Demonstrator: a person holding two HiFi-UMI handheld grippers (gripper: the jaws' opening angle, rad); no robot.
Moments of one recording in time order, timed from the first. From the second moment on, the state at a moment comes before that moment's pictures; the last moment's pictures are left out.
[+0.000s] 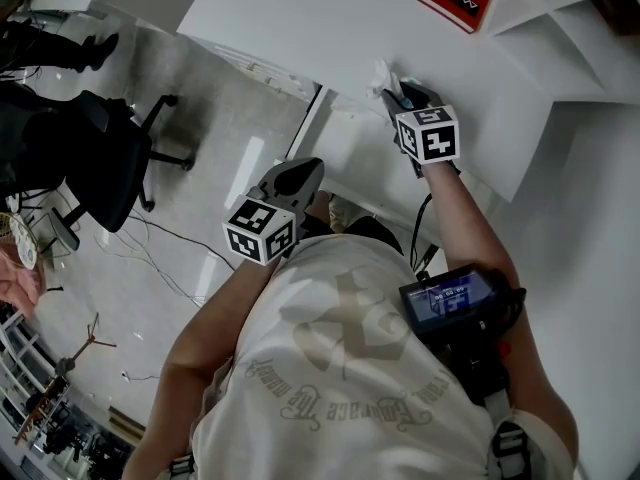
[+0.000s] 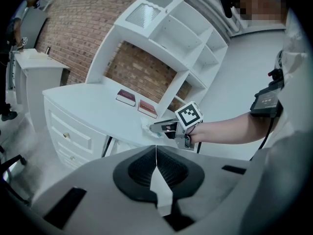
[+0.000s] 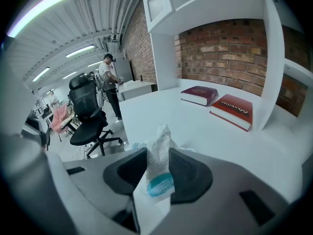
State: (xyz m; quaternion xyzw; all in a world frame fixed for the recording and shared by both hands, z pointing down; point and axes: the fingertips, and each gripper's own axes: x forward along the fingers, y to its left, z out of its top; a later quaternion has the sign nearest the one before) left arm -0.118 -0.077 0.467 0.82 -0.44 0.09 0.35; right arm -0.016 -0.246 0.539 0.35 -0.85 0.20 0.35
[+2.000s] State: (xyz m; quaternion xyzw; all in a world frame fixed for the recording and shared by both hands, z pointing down) left arm -0.036 -0.031 0.480 0.84 -0.40 0.13 0.33; right arm 0.075 -0.098 0.623 0.33 -0.83 0.26 0.38
